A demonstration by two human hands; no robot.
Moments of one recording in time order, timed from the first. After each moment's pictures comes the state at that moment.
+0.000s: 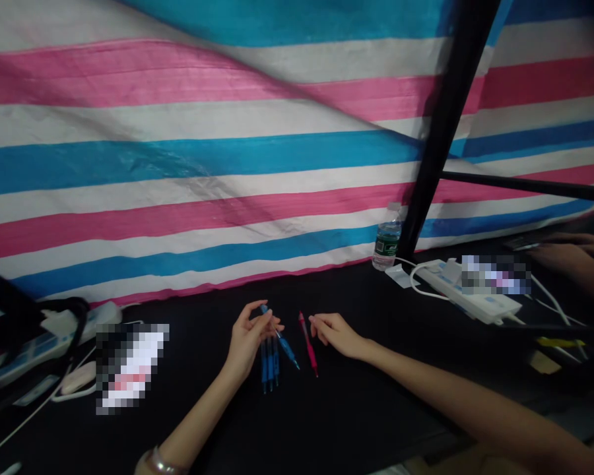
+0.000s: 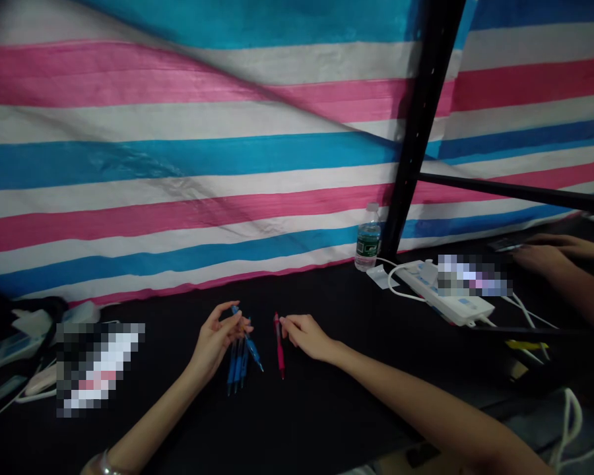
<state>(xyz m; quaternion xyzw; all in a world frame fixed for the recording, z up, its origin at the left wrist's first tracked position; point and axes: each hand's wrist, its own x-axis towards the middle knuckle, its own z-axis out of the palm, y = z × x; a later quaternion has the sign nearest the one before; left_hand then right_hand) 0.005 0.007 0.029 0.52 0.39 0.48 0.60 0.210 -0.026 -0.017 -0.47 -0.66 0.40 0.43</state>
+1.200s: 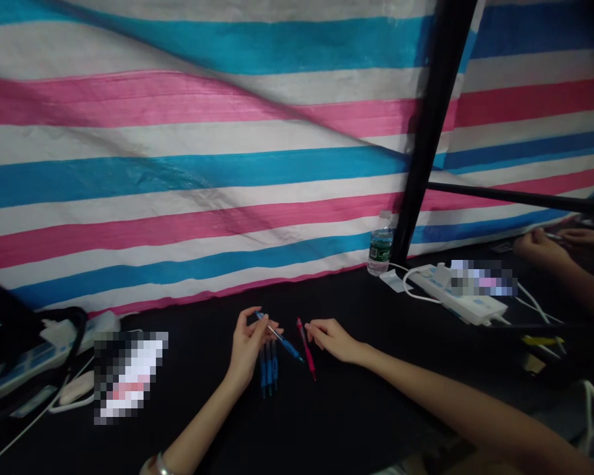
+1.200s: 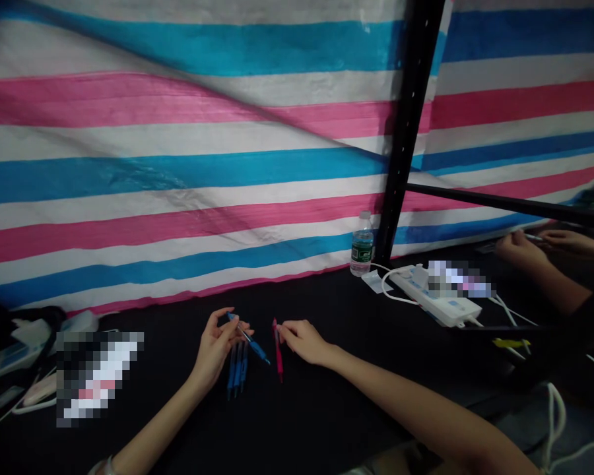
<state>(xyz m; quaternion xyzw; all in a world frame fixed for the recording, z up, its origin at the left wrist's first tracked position) 0.008 0.003 0.027 0.53 0.37 0.52 0.56 0.208 -0.030 -0.014 -0.49 -0.70 0.32 0.40</state>
